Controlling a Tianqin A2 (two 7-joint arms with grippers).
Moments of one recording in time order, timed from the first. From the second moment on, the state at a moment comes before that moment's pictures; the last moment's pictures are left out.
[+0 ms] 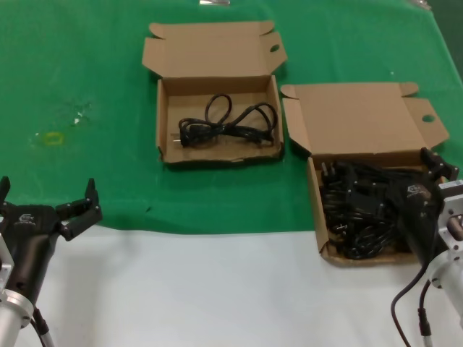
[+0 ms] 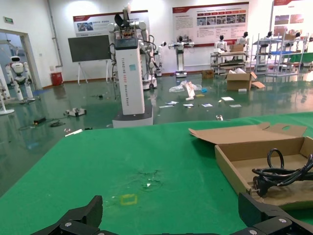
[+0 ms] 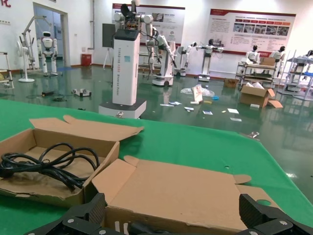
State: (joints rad) left arm 0.00 -0.30 1.60 -1.60 -1.80 0.00 0.00; right arm 0.04 0.29 -1.62 1.55 1.80 -0.02 -0.03
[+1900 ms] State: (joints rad) left arm 0.00 -0.30 1.60 -1.60 -1.80 0.00 0.00; right arm 0.04 0.29 -1.62 1.55 1.80 -0.02 -0.03
